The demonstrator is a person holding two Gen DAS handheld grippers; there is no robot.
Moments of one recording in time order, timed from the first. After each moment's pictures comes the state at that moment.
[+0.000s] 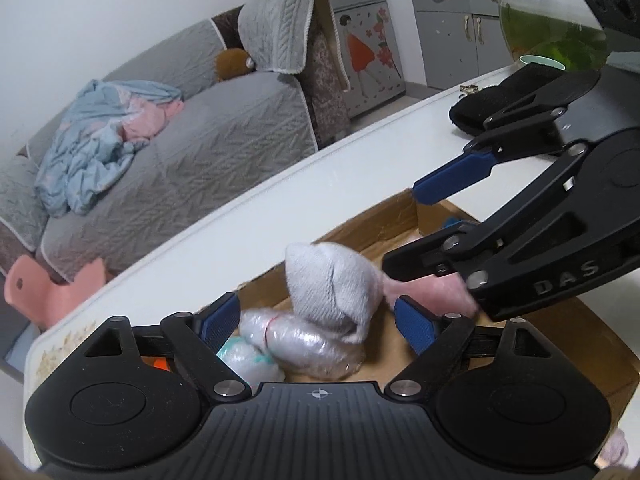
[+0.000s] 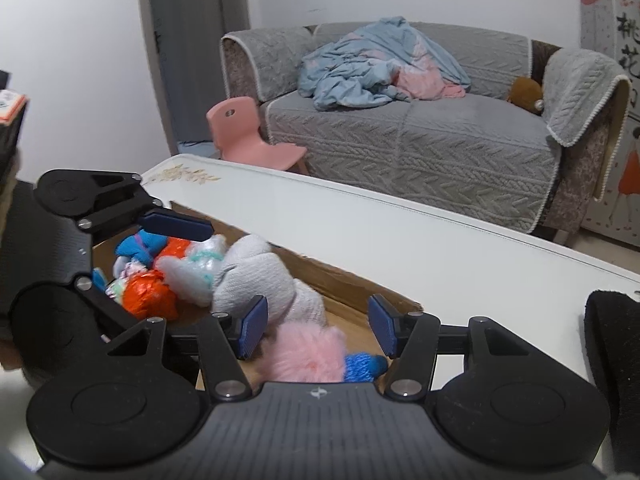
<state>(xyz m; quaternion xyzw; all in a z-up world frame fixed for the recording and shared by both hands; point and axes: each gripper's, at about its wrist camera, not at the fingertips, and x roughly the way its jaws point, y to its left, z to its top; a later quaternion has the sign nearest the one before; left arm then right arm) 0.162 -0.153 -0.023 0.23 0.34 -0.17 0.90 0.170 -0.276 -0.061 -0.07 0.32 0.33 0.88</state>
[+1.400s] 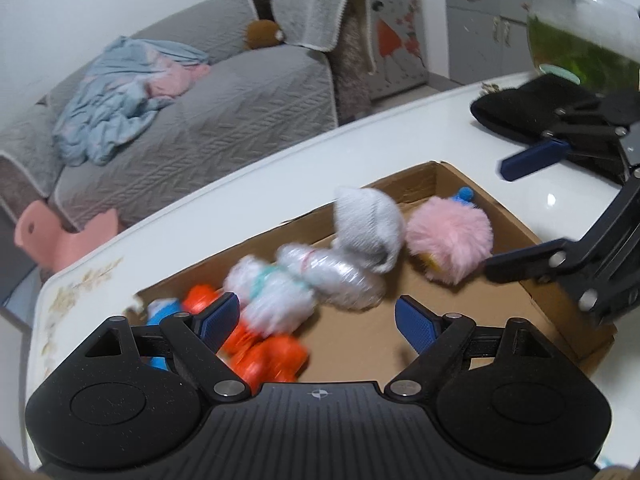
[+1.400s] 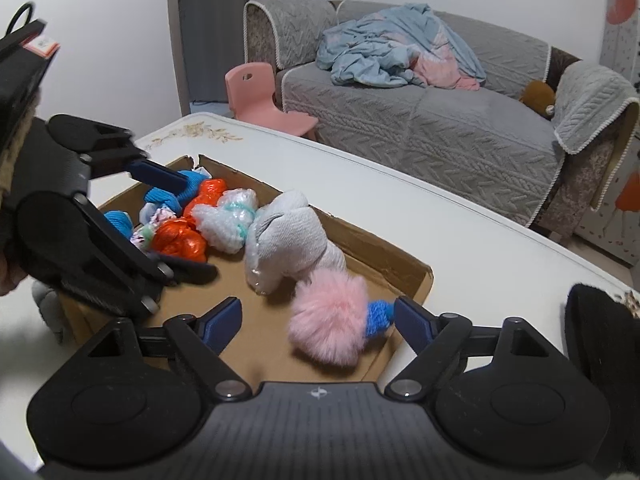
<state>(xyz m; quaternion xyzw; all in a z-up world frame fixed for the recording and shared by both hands) 0.125 -0.101 -0.003 0.18 0.37 -0.14 0.90 0.136 -0.272 -0.054 -0.13 0.35 0.32 0.87</state>
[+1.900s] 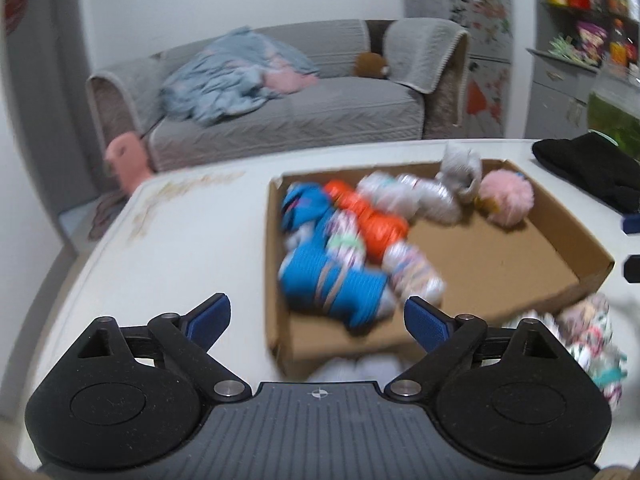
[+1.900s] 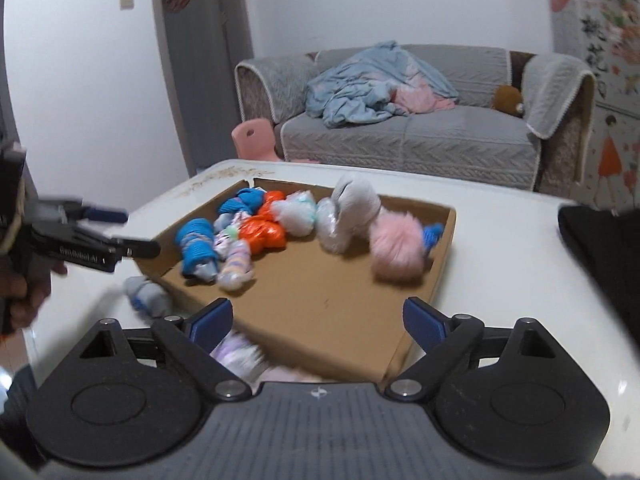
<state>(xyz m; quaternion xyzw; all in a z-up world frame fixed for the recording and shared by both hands) -0.005 0.004 -0.018 0.06 0.32 -0.03 0.94 0.008 -0.297 -0.061 -0.02 0.29 0.31 0.91</state>
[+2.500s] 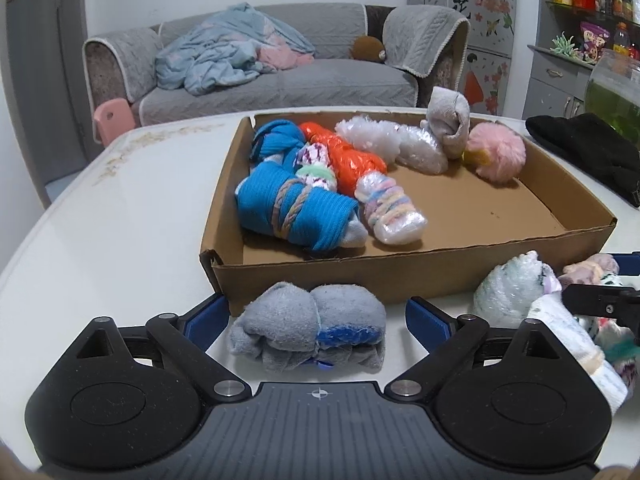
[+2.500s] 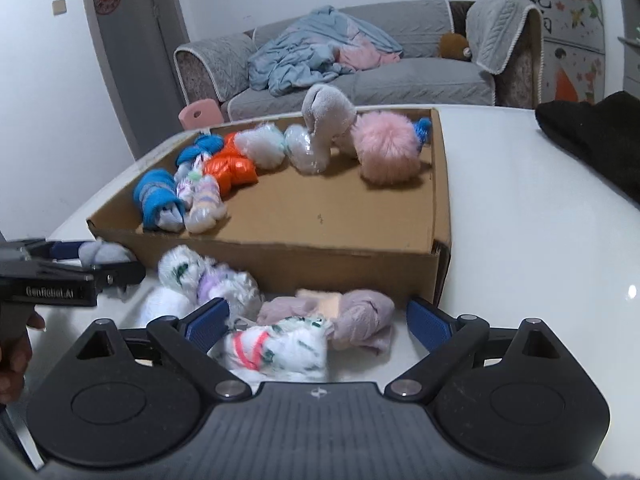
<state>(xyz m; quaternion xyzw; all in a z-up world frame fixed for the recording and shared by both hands) -0.007 -0.009 -0.071 0.03 0.34 -0.04 0.94 0.005 -0.268 -0.127 0.02 0.34 0.23 0.91</state>
